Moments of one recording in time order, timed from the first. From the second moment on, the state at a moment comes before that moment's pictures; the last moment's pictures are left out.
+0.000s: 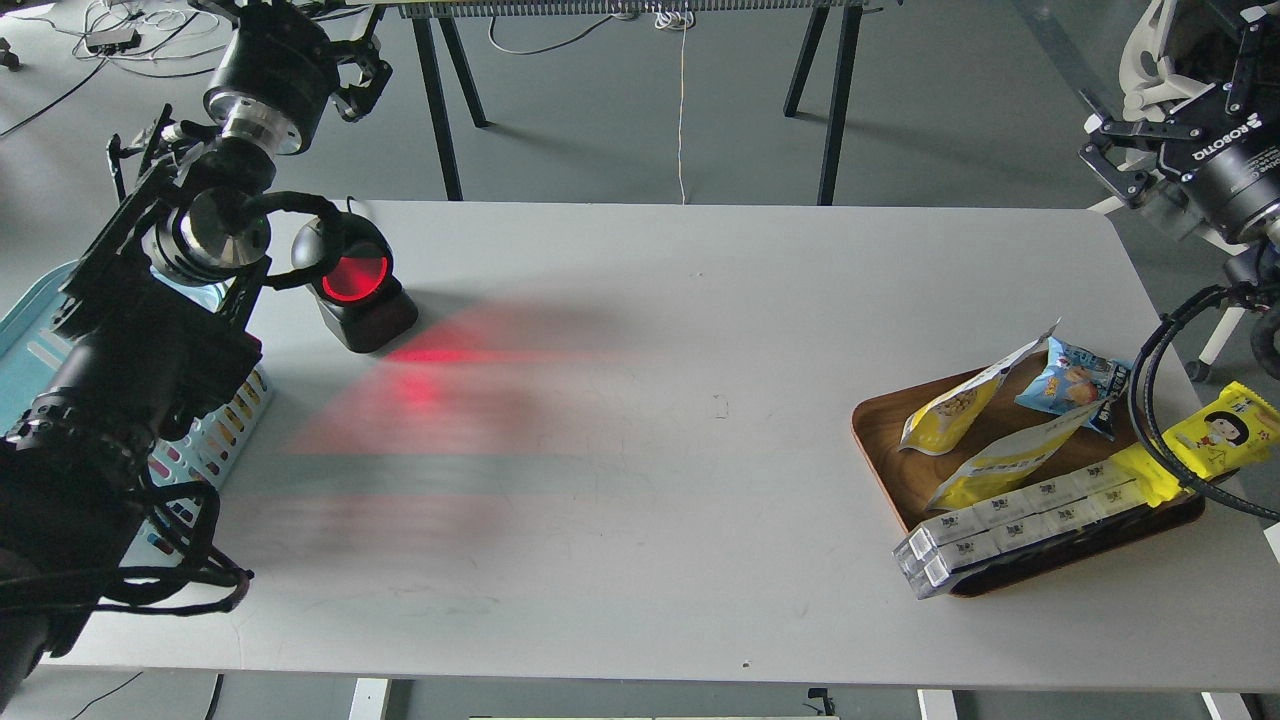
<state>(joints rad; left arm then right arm) -0.93 0.18 -1.19 -0.57 0.28 -0.32 -0.17 0.63 -0.68 1.00 0.95 0.35 0.46 -0.06</state>
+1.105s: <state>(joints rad) -0.93 0.19 -1.19 -0.58 0.28 -0.33 -0.24 0.62 -0.66 1.04 0.92 0.36 0.46 -0.06</state>
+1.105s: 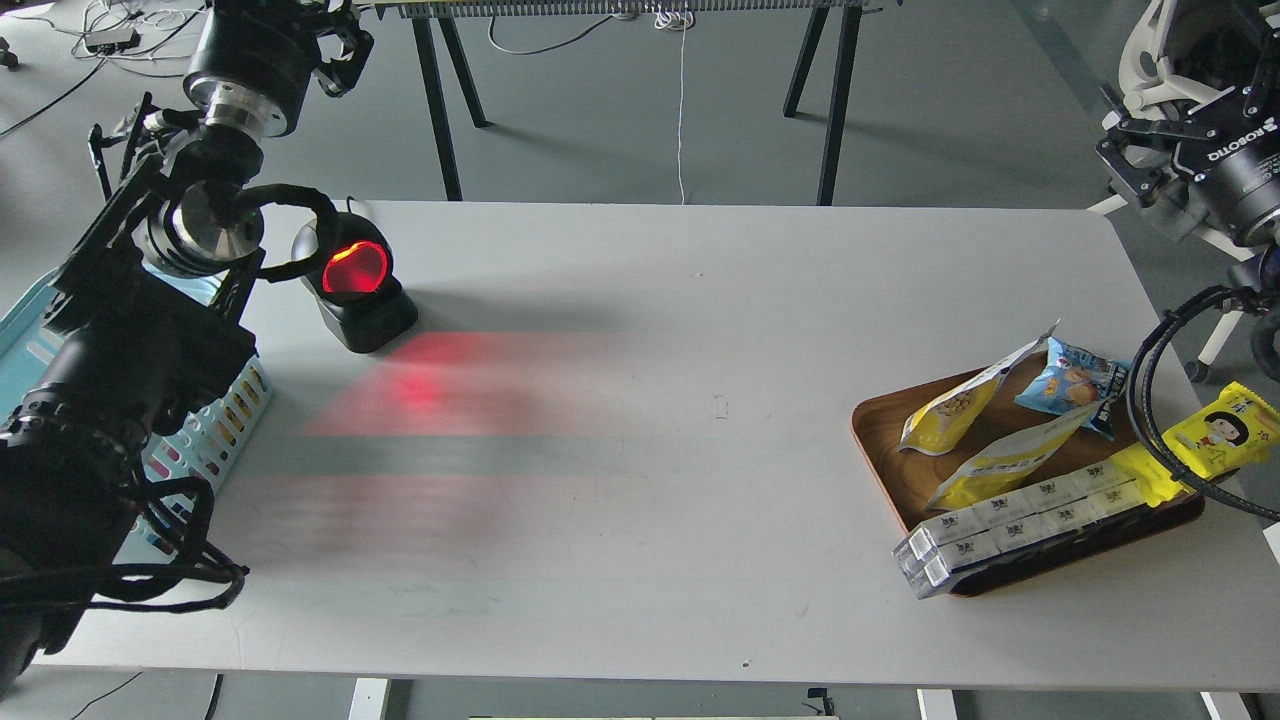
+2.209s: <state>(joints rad) -0.95 0.23 -1.20 -0.58 0.28 -0.33 -0.24 2.20 -0.99 -0.77 1.42 0.14 0.36 -0.17</state>
